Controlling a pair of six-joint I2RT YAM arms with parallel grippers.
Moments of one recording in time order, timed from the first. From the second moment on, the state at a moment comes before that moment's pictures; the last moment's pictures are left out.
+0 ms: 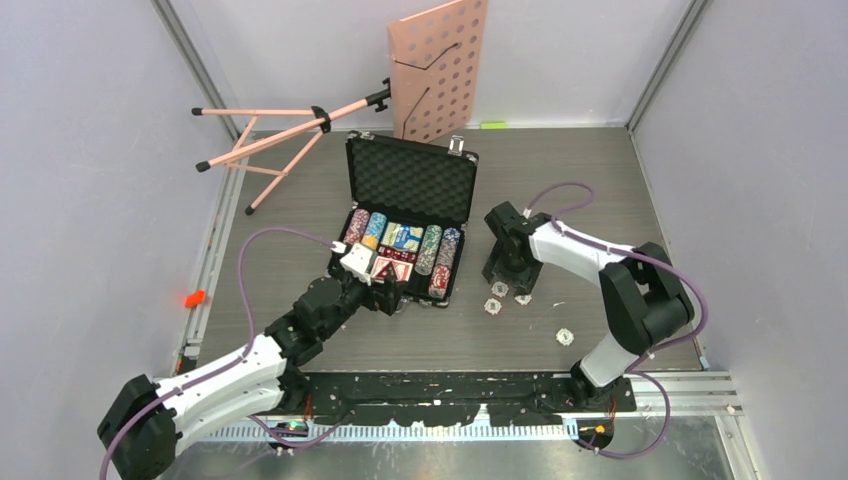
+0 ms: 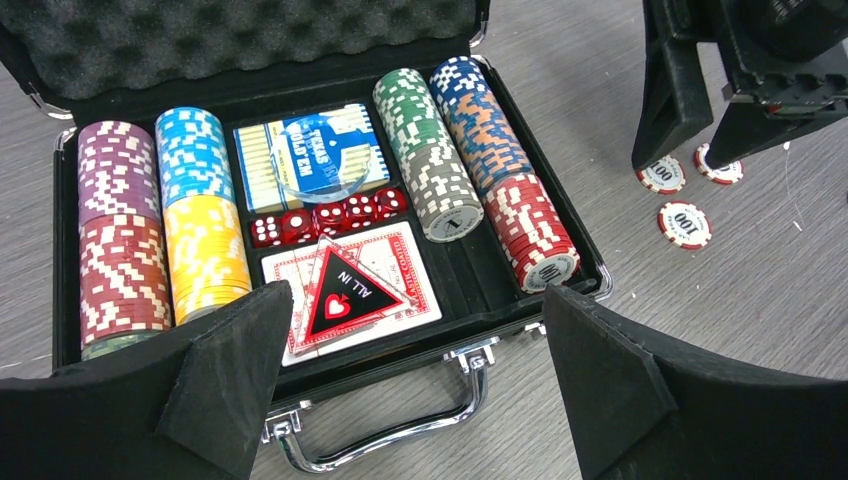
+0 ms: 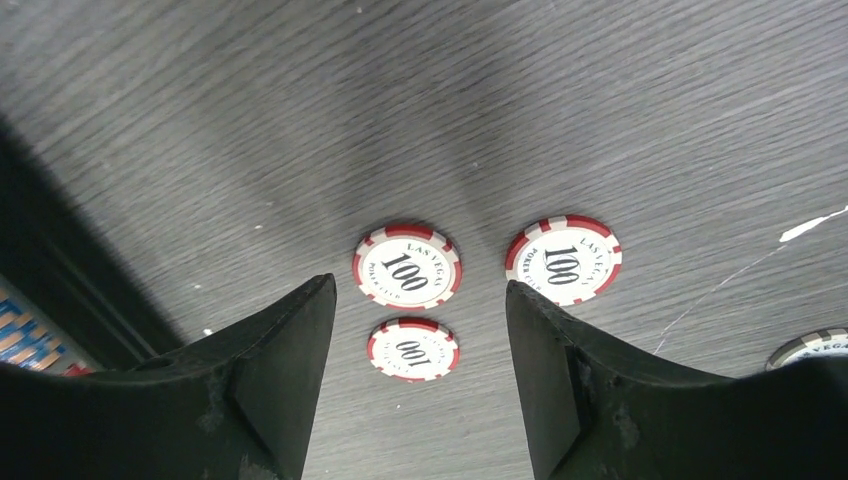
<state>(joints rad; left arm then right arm) -0.80 0.77 0.26 0.32 -0.19 -0.14 0.51 1.60 0.97 -0.74 0.16 0.99</state>
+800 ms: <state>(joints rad) -0.80 0.80 0.26 0.35 -0.18 -0.25 0.56 1.65 1.02 -0.77 0.18 0.97</state>
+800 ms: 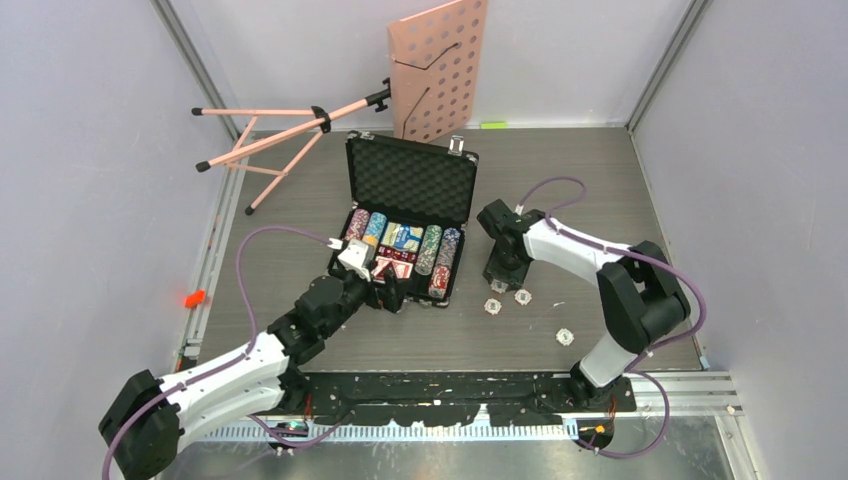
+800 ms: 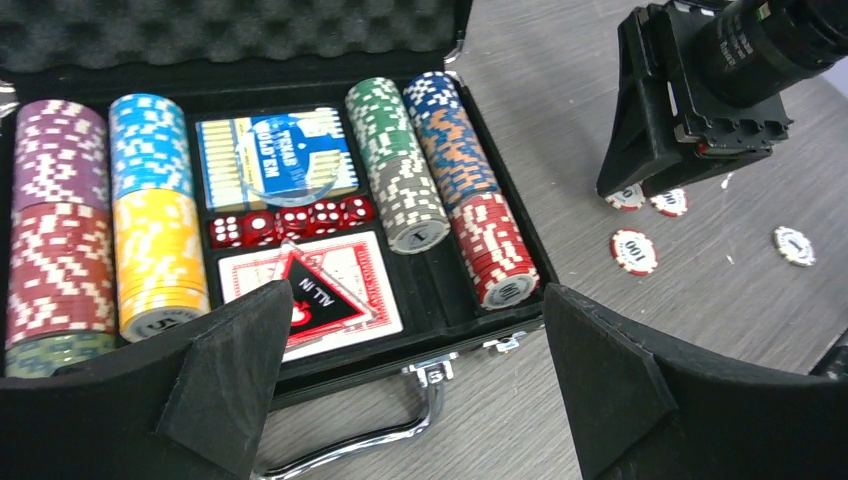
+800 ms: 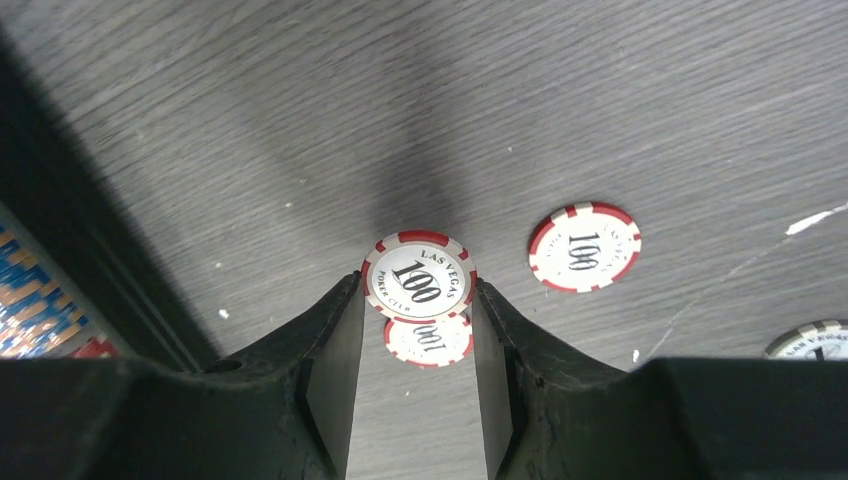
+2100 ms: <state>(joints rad) -0.80 0.85 0.27 0.38 -0.06 -0.26 0.45 1.48 0.88 -0.80 0.23 0.90</state>
